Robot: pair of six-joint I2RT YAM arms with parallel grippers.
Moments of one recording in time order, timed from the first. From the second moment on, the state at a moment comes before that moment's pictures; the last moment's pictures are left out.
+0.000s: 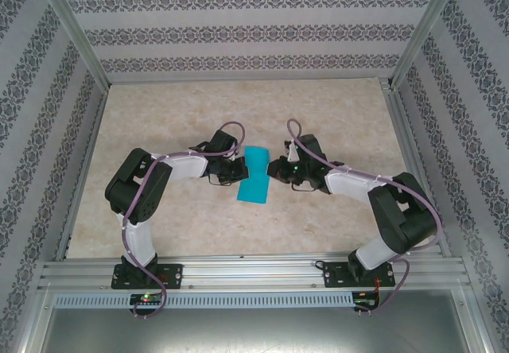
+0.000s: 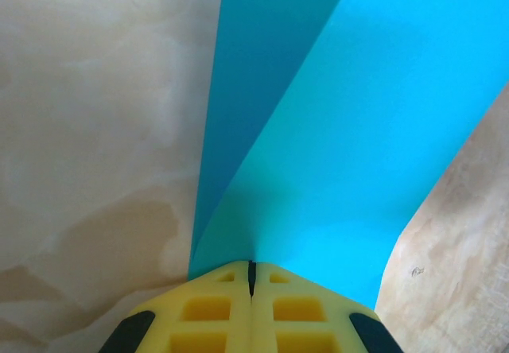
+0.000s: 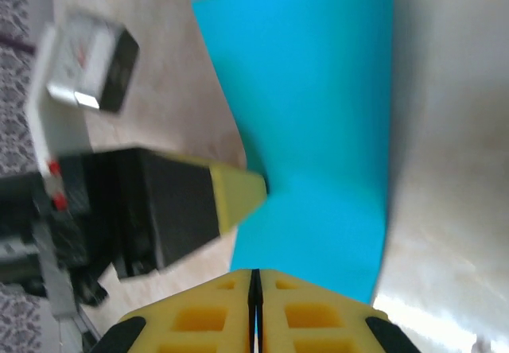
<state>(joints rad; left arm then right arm) -0.50 1.90 1.05 -0.20 0.40 -0.74 0.46 1.58 0.76 0.06 -0.50 0.81</state>
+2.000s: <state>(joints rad) -0.51 1.90 1.07 -0.22 0.39 -0.72 0.37 1.93 1.13 -0.16 -0.56 0.68</state>
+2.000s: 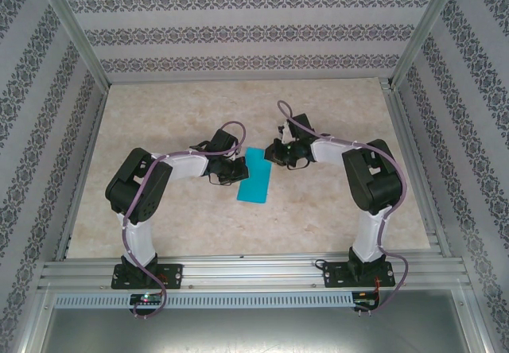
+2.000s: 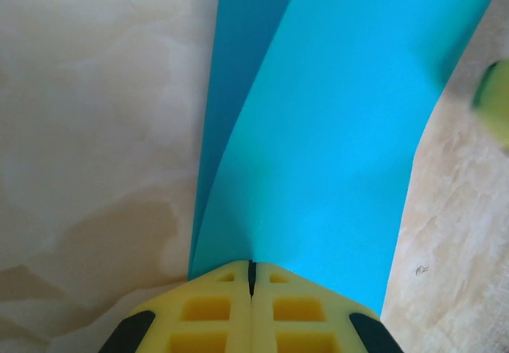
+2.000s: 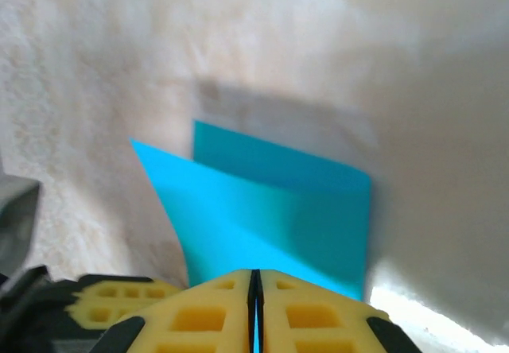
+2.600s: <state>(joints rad) -0.51 1.90 1.07 -0.23 0.39 -0.71 0.36 2.04 1.19 -0.16 -0.56 0.69</state>
